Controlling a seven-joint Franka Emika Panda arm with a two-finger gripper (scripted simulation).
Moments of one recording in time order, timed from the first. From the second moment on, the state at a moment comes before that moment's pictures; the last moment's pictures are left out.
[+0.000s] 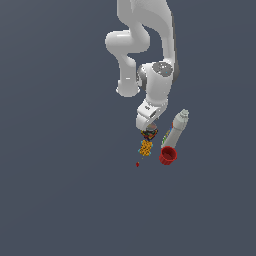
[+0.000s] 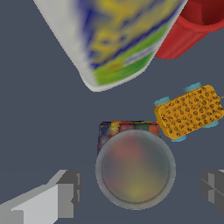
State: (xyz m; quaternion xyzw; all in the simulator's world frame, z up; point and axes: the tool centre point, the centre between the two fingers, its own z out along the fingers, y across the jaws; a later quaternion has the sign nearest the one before) arm -0.128 0.117 0.105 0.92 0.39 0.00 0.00
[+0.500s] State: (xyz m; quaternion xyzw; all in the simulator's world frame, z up) arm -0.129 0.117 0.070 0.92 0.40 0.00 0.00
